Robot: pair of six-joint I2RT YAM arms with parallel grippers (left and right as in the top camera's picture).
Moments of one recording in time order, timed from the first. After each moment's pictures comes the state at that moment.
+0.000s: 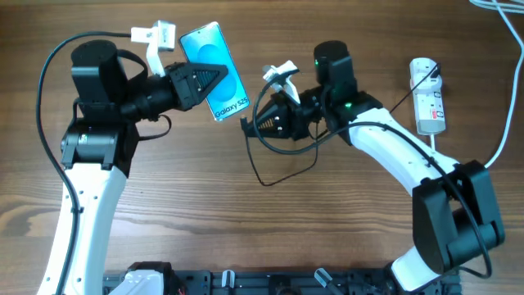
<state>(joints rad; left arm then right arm) -0.04 1.26 1.17 -0.31 0.97 -0.57 0.43 1.77 1.15 0.12 -1.56 0.27</state>
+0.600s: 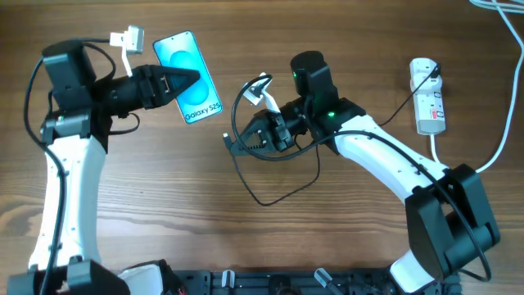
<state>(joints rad) 0.19 1.43 1.17 -0.37 1.34 -0.44 0.52 1.76 1.15 0.07 -1.56 0.44</state>
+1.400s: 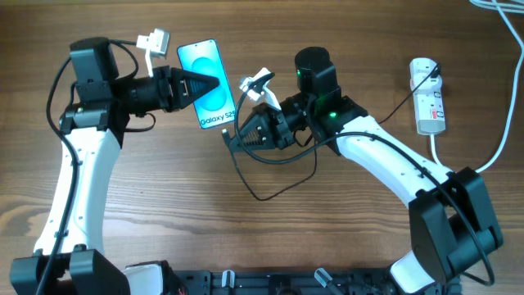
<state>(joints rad) 0.09 1.47 1.17 -0.39 1.37 -0.49 0.52 1.74 1.15 0.21 -1.56 0.50</state>
